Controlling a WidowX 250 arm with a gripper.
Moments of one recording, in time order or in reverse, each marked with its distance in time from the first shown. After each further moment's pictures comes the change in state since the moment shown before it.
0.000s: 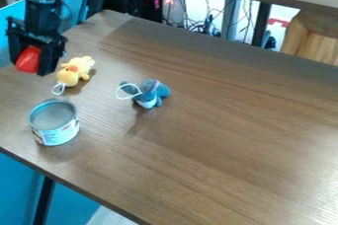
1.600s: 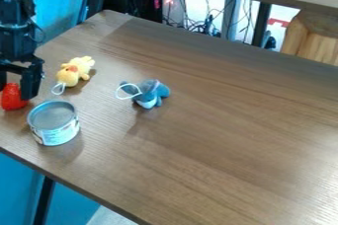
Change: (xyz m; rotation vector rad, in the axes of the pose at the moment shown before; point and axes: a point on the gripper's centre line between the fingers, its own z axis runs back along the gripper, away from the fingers) arm -0.018 0.021 -0.039 -0.114 -0.001 0.079
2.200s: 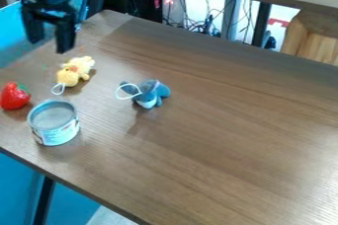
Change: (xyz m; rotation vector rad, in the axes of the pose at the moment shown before) arm 0.029 -0.054 0.082 -0.001 -0.200 -0.175
